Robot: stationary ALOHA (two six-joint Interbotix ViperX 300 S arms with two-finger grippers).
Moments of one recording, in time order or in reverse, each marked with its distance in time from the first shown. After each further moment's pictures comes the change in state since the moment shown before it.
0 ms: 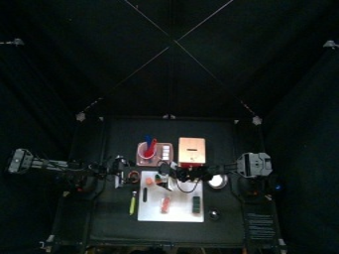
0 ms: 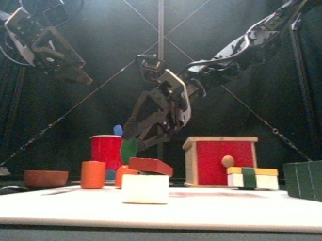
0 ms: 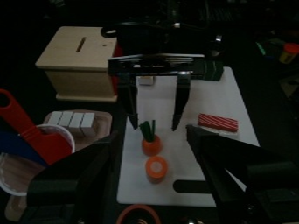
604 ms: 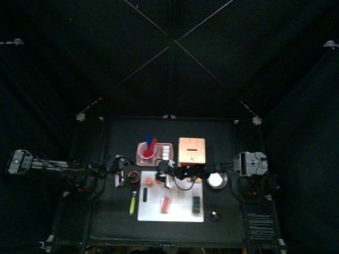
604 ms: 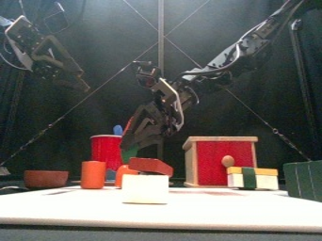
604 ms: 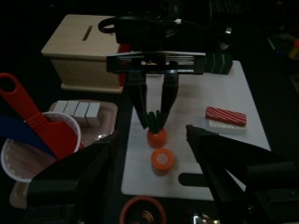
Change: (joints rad) left arm 0.026 -0.002 0.023 -0.008 0.008 0.002; right arm -0.023 0.046 -0.032 -0.035 -0.044 0.000
